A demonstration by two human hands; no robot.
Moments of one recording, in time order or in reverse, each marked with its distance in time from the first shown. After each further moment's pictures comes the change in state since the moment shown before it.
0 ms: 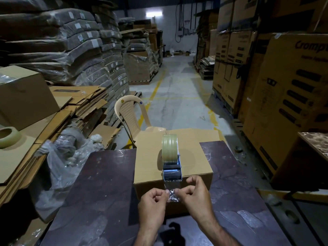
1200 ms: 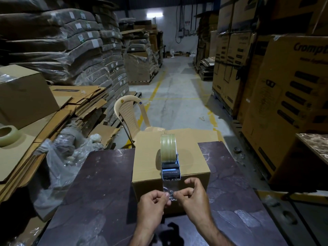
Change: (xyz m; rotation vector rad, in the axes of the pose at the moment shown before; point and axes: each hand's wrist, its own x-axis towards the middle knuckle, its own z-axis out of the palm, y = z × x) left_hand -0.011 0.007 -0.003 0.014 -0.099 -0.007; right_hand -0.006 0.008 -0.004 0.024 -0.001 -0.010
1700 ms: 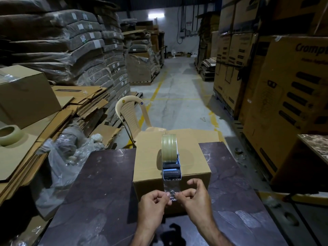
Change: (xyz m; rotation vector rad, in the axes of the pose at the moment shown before) left_hand 0.002 -0.005 0.000 0.032 0.007 0.042; right_hand -0.002 0.005 -0.002 -0.007 0.019 -0.005
